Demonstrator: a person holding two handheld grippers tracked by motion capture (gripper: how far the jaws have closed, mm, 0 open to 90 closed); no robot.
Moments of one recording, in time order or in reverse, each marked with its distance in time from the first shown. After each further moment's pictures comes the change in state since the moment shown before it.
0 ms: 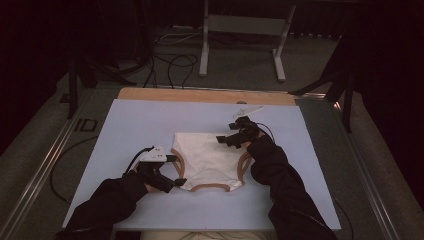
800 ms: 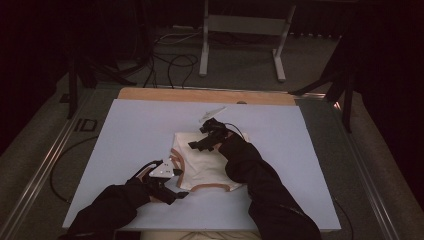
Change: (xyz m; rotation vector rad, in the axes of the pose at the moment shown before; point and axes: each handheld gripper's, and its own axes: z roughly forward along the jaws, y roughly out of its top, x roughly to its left) left arm -0.012 -0.022 0.024 0.111 -0.030 0.124; right arm 0.050 0.034 0.071 0.082 0.099 -0.124
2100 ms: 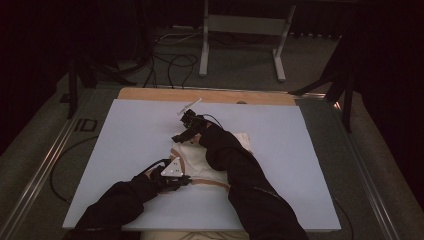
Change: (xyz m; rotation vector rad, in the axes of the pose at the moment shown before) left arm 0.007 0.007 0.021 0.077 0.062 0.063; right arm -0.004 0.047 0.060 0.111 0.010 -0.011
